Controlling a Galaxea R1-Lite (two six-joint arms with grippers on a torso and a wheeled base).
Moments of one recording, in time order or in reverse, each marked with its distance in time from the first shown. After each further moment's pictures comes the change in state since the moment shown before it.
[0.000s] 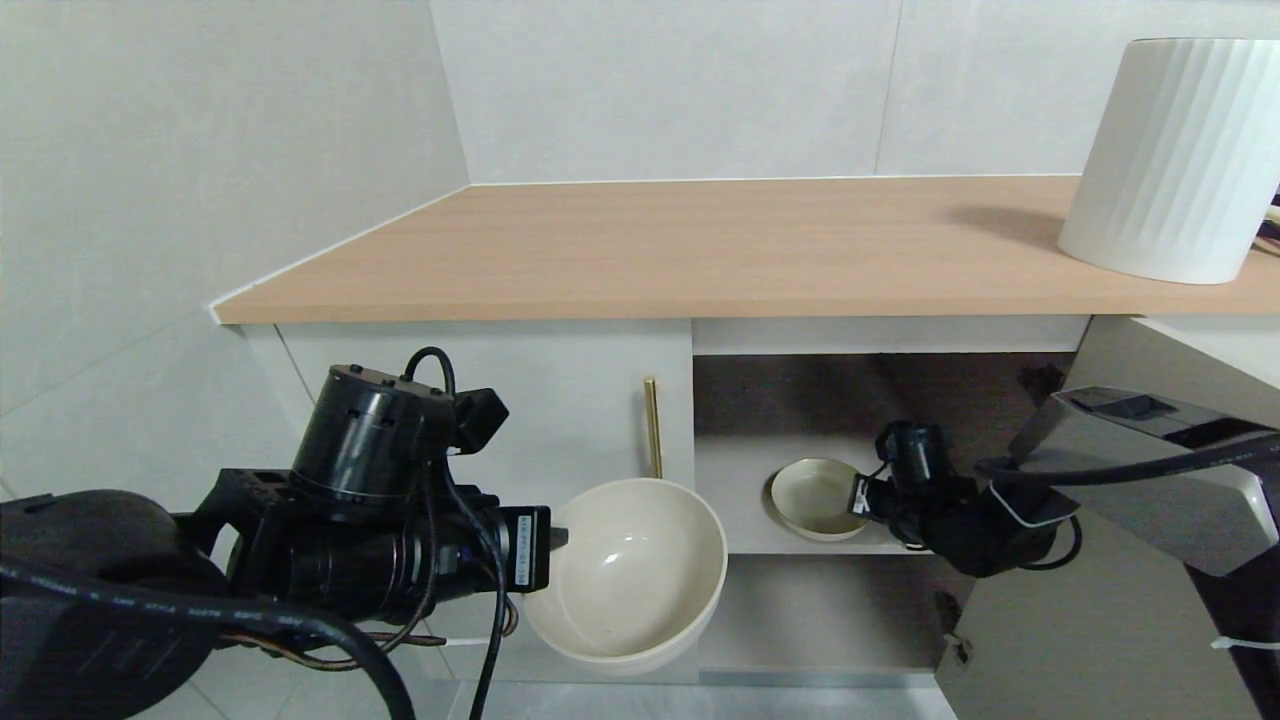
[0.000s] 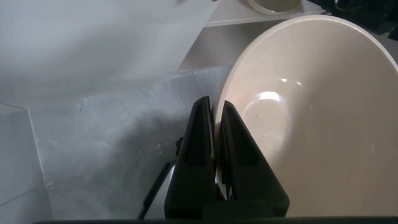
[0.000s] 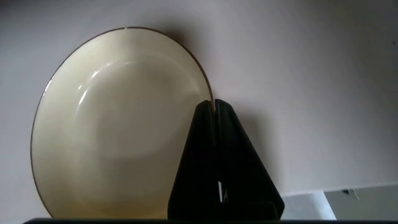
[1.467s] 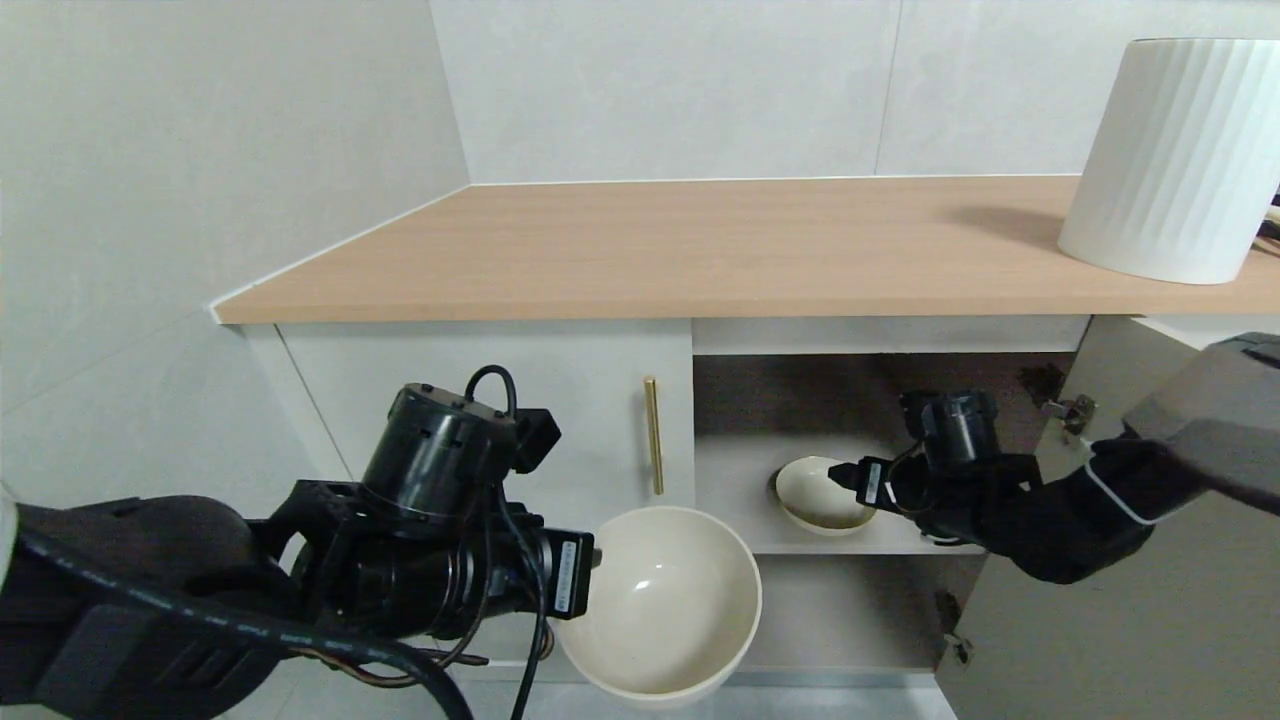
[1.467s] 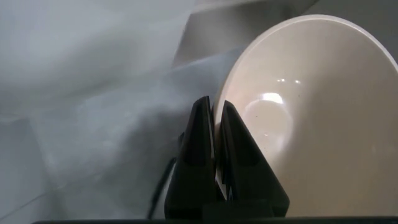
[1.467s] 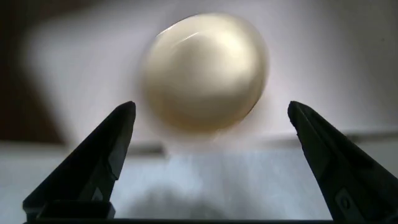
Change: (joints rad) left arm -0.087 0.073 -0.023 0.000 0.039 0.055; right arm 0.092 -0.358 0.261 0.070 0.089 -0.001
